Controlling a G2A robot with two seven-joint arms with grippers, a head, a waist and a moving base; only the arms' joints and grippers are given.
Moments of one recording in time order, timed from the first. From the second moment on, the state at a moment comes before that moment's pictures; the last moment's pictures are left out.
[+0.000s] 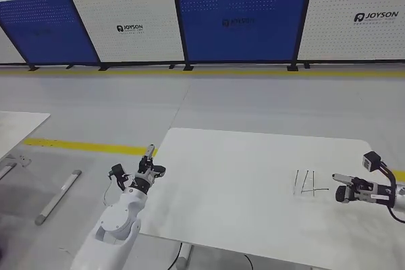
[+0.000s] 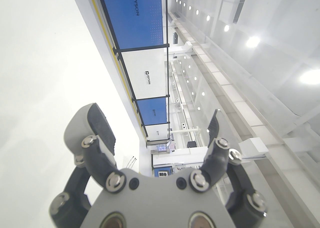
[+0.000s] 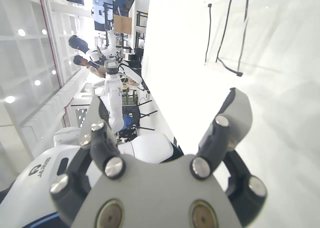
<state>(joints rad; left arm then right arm) 1.73 -1.15 -1.60 -1.80 -0.42 0.00 0.00 -0.79 -0.91 1.08 -0.77 0.39 -0.31 1.39</state>
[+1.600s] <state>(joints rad) 1.73 -1.15 -1.60 -1.80 -0.42 0.00 0.00 -0.61 -1.01 0.88 -0.50 0.34 -0.34 1.36</state>
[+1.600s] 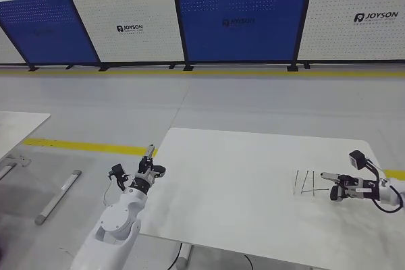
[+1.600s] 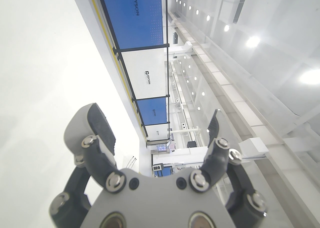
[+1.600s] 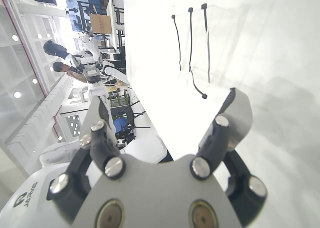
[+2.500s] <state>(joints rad) 1.73 -1.15 -1.60 -1.80 -0.42 0.00 0.00 -0.63 -1.01 0.90 -0.53 0.27 -0.24 1.28</state>
